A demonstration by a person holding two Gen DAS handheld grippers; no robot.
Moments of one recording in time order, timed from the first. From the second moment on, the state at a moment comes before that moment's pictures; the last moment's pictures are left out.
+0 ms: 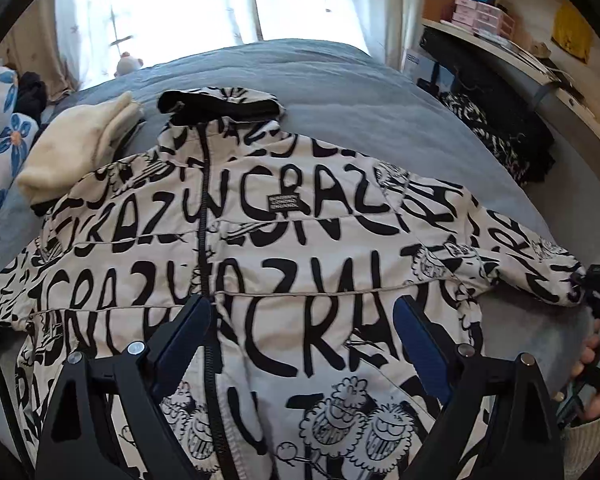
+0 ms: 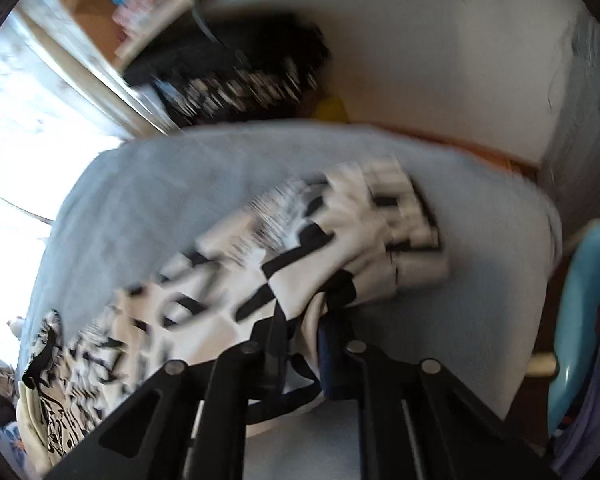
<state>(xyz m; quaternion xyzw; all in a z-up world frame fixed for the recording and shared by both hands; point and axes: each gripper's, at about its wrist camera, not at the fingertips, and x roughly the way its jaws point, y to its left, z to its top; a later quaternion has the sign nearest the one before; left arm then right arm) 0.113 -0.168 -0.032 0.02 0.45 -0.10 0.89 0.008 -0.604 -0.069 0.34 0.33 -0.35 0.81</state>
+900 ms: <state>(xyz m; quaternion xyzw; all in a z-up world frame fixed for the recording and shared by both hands) 0.144 -0.063 -0.093 -0.10 0.53 -0.09 0.84 0.080 -0.303 -0.112 0.04 0.51 0.08 0.86</state>
